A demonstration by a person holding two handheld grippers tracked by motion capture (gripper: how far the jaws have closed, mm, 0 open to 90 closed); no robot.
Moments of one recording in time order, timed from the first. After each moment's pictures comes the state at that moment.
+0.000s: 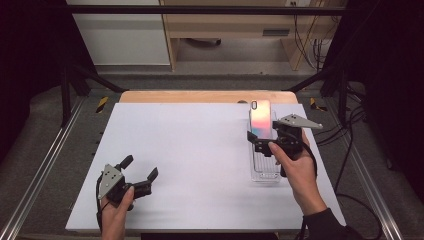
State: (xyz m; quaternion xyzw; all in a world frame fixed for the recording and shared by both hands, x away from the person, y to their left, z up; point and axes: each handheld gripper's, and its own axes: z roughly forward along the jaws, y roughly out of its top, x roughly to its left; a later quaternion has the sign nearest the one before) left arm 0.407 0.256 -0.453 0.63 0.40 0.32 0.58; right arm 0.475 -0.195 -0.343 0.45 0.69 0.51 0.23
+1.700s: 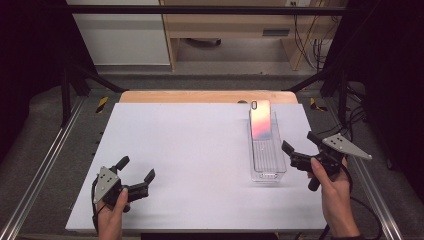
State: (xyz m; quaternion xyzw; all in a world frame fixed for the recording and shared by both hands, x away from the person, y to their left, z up) left arm 0.397 0.261 -0.448 0.63 0.39 0.33 0.58; right arm 0.432 -0.276 -0.363 0.45 0.63 0.56 0.30
